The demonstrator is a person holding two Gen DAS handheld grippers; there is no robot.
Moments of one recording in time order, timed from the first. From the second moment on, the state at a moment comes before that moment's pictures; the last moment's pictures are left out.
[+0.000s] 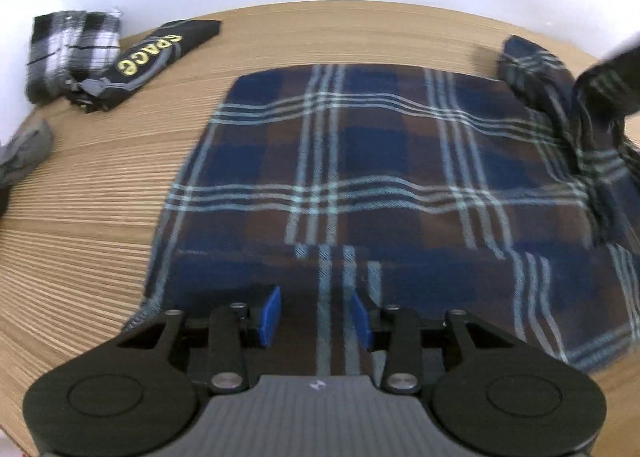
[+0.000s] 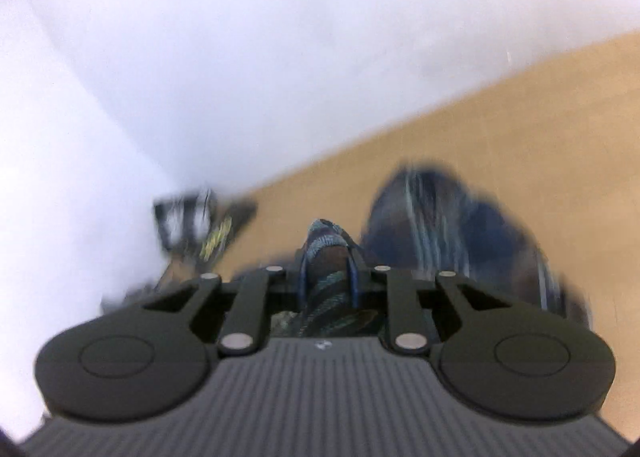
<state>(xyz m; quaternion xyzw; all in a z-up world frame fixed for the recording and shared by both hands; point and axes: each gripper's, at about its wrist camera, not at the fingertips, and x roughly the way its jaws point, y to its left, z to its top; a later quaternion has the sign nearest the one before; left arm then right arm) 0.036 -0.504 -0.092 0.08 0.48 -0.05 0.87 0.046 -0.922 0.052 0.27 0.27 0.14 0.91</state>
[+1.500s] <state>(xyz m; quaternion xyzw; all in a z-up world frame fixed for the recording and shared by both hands) 0.065 -0.438 -0.106 0.06 0.50 -0.11 0.85 -0.007 -0.869 -0.096 0.03 0.45 0.03 0.89</state>
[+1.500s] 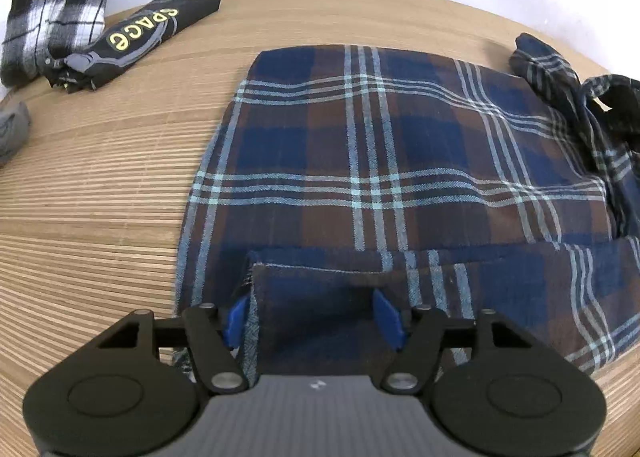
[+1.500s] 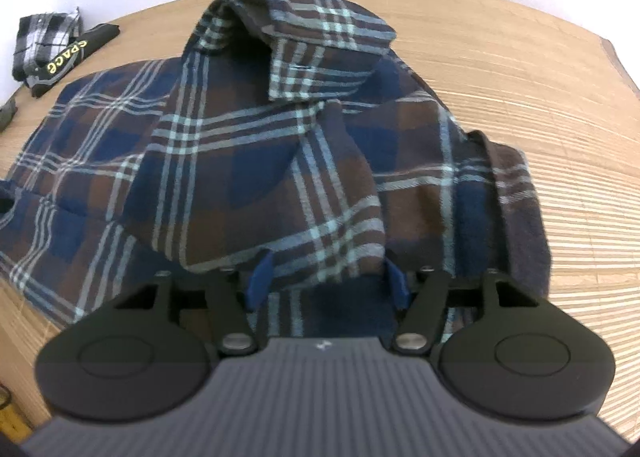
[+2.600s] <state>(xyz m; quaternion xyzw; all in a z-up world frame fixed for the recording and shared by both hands) 0.075 -0.452 -0.089 0.10 0.45 -0.03 0.89 0.031 -0.869 -0.098 -0.04 0.37 -0.09 0.92</state>
